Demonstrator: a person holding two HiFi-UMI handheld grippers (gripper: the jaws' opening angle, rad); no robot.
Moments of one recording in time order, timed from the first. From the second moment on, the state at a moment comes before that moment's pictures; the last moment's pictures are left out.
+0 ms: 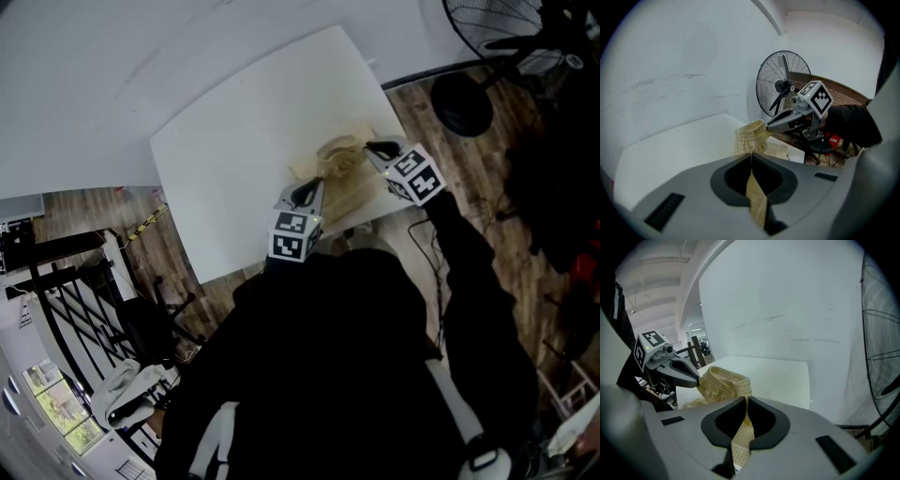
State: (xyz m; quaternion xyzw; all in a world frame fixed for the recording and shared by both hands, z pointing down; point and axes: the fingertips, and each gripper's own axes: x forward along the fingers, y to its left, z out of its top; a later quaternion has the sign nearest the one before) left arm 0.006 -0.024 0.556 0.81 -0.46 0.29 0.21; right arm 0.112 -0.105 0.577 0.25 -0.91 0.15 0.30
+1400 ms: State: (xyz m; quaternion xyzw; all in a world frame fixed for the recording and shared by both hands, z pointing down) left arm 0.010 0.009 0.585 0.82 -0.44 0.32 0.21; right arm 0.143 -0.063 0.600 0.23 -0.90 0.20 0.31
